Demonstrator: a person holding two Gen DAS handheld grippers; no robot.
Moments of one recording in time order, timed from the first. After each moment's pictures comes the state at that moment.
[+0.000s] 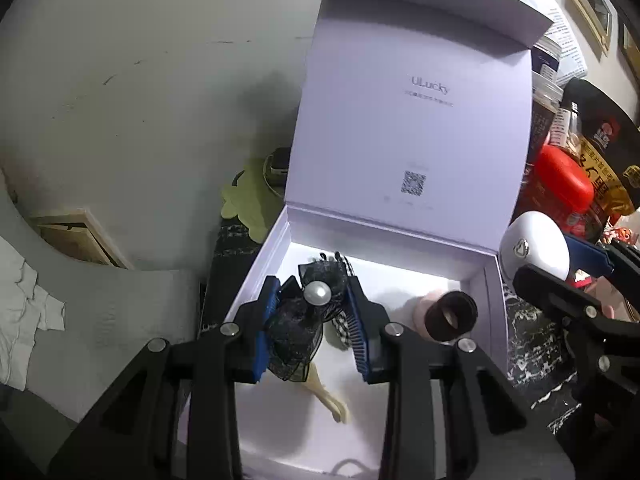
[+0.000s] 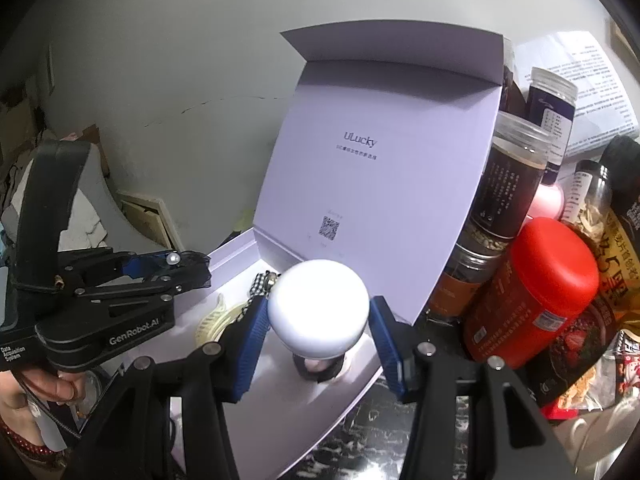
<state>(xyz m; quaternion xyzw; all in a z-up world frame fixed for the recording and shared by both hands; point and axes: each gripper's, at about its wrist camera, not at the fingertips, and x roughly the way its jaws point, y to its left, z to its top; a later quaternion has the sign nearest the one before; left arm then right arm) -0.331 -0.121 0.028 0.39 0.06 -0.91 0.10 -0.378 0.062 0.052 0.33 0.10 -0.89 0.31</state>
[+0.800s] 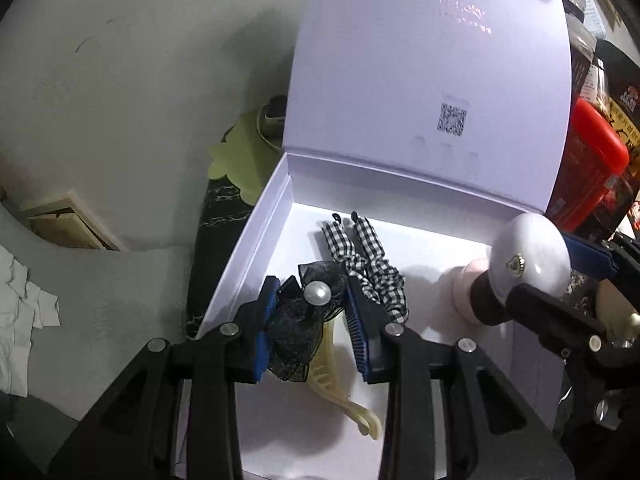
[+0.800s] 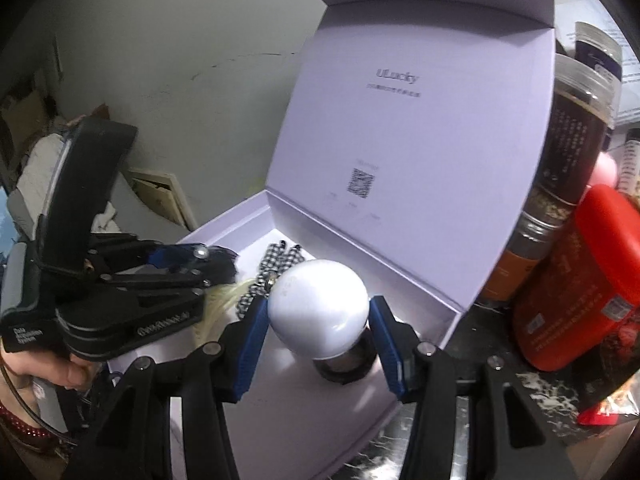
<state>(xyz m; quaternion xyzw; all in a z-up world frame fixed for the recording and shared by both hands) -0.358 -0.129 -0.027 0.46 0.05 -0.88 0.09 -0.386 0.036 0.005 0.36 0.10 -0.86 0.35</state>
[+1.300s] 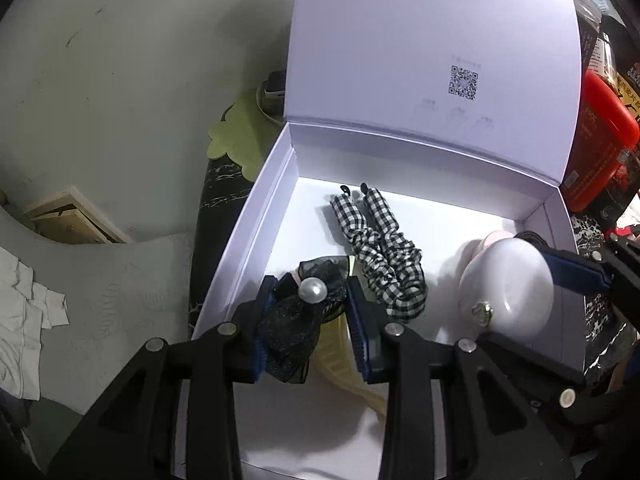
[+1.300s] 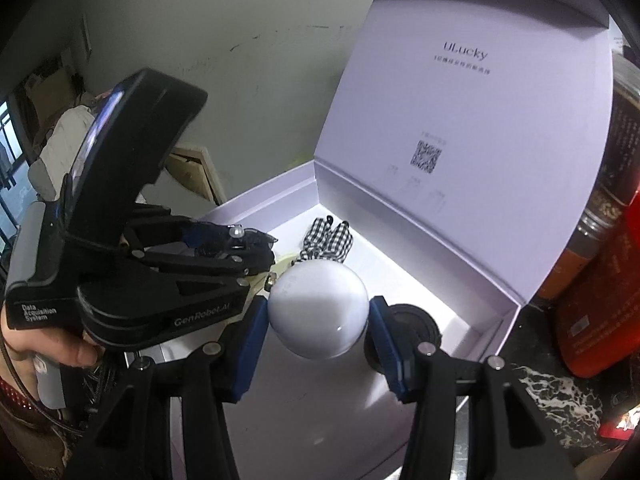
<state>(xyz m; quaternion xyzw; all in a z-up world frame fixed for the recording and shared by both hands) -0.359 -0.130 -0.042 0.49 0.03 -0.87 0.09 -0.382 0.015 -0.015 0.39 0.13 -0.82 0.39</state>
